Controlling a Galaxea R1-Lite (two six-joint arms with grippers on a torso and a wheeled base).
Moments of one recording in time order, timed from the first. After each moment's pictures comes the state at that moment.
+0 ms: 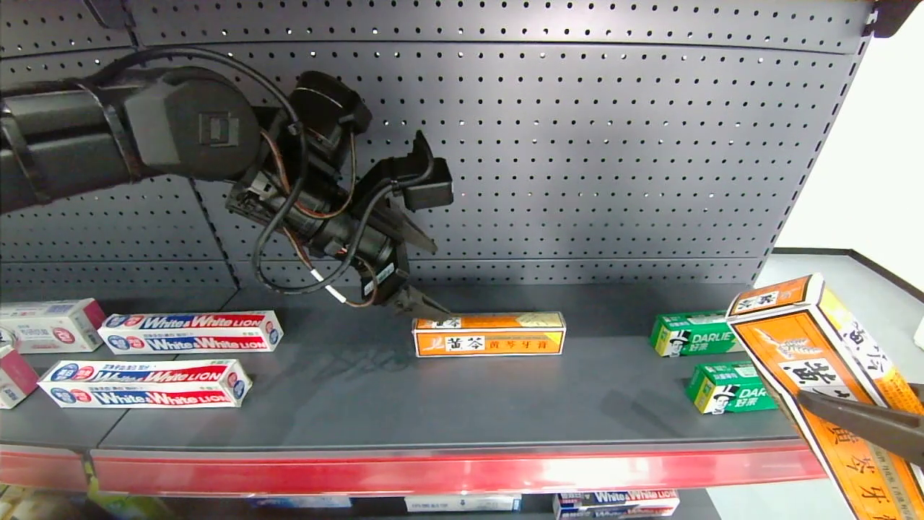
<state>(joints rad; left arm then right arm) -0.40 2.05 -2.00 0.79 -0.45 0.82 0.43 0.91 -0.57 -0.13 0.33 -0.27</state>
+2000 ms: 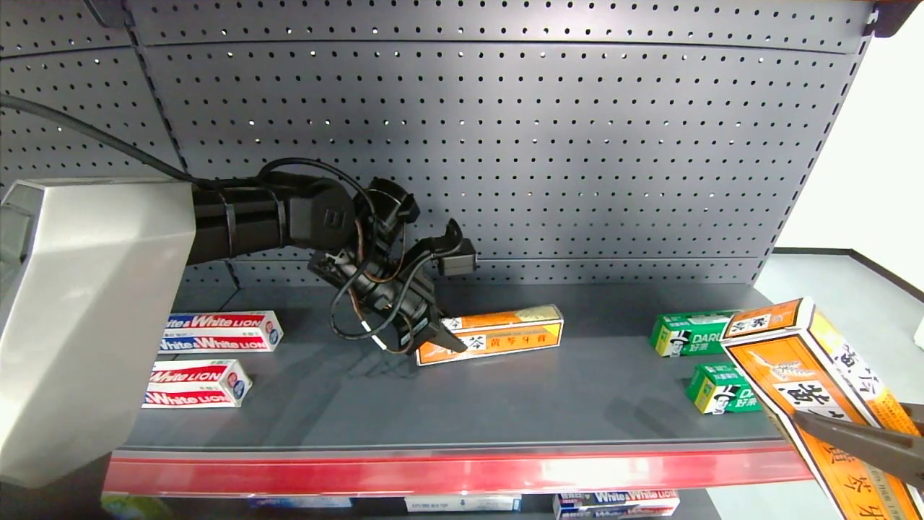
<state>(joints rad) -0.40 2.27 -2.00 0.82 -0.56 0.77 0.43 0.91 -0.54 -0.13 0.33 -0.27</state>
